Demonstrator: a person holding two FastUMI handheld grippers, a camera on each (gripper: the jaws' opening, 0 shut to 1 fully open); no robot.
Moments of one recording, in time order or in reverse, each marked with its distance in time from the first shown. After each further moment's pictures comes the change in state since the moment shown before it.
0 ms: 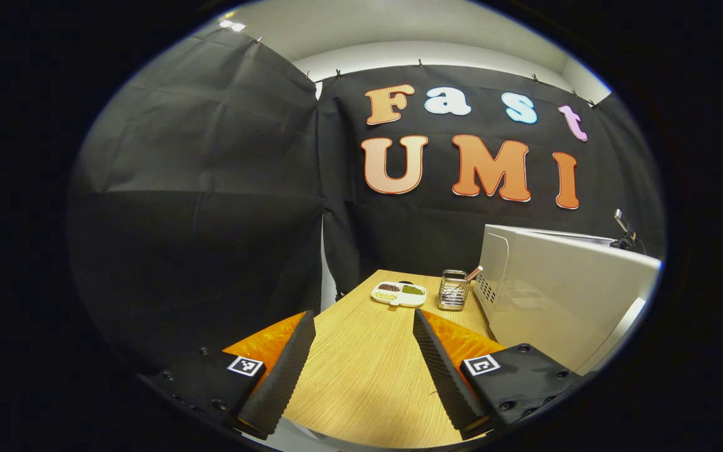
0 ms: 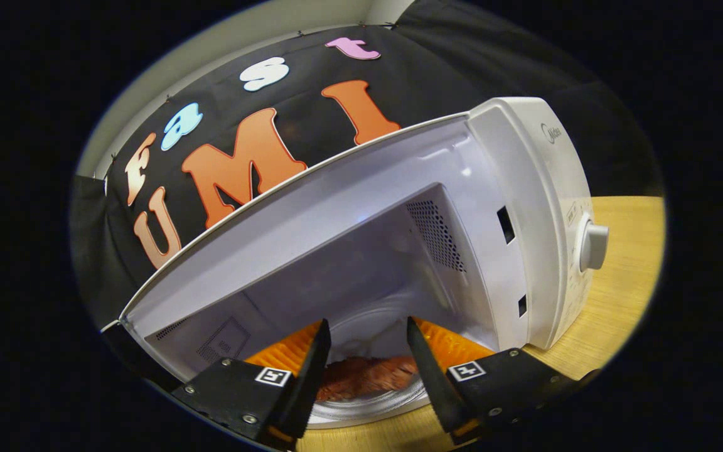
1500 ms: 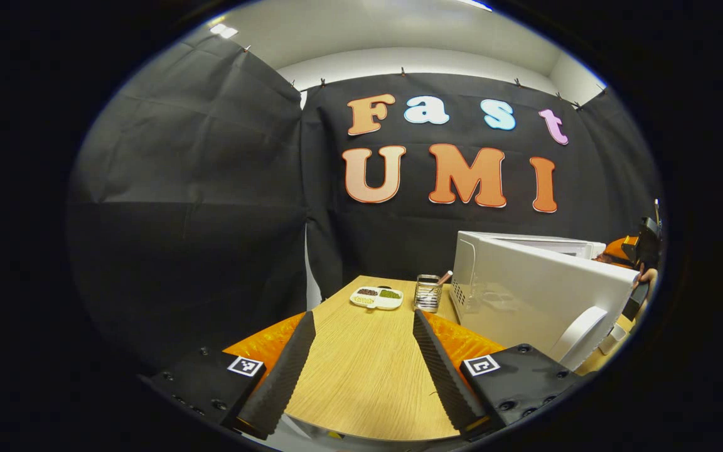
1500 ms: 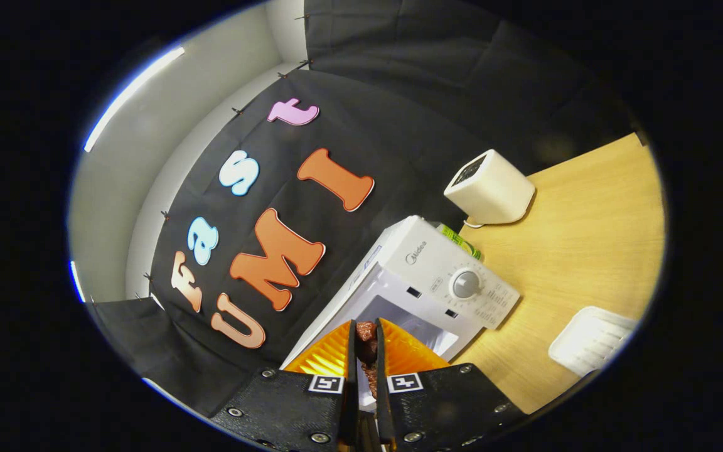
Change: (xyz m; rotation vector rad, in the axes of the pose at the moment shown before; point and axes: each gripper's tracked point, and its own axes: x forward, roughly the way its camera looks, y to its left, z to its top) left arm -0.033 -0.037 0.010 0.017 -0.038 -0.065; right arm -0.154 -0.031 0.103 0.490 -0.067 0.146
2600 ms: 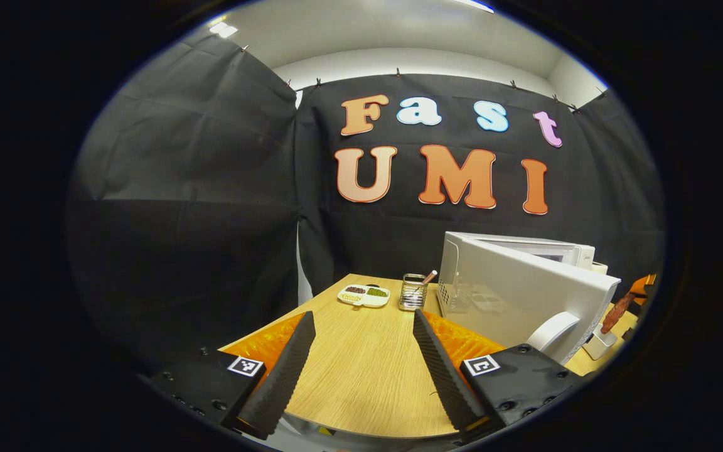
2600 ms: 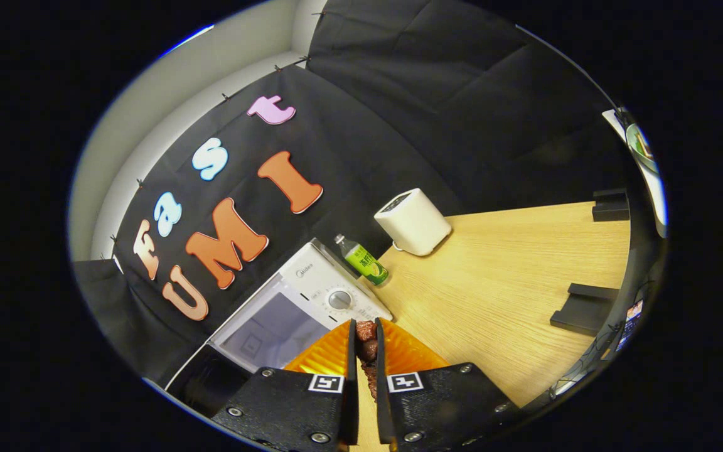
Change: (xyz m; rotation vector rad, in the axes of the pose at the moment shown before) left arm -0.017 -0.029 0.003 -0.020 0.006 -0.028; right arm -0.118 -0.124 0.086 -0.217 0.005 -0.185
